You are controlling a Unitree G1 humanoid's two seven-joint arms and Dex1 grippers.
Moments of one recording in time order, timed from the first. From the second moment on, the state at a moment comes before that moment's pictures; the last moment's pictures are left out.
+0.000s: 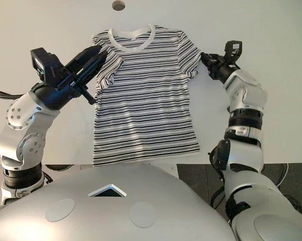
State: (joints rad) left arm 0.16 0.35 -0.04 -0.66 -0.48 0.37 -0.54; right arm -0.42 -0.42 -0.24 0.63 0.33 0.52 0.55
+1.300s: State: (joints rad) left arm 0.17 0.32 -0.07 -0.59 -0.50 0.34 -0.52; right arm -0.23 -0.34 0.05 0.10 0.11 0.42 0.43
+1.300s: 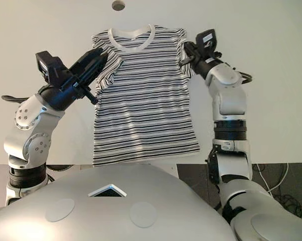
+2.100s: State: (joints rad) left arm 0.25 0.40 -0.17 -0.49 -0.10 -0.06 -0.50; right arm -0.09 -0.39 0.15 -0.12 0.05 0.37 0.57
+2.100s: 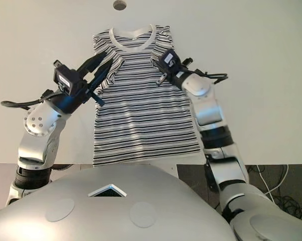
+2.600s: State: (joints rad) left arm 0.85 0.88 0.16 -0.17 0.61 -1.10 -0.43; right arm 0.80 -0.86 -0.41 -0.33 0.11 -0.23 1.24
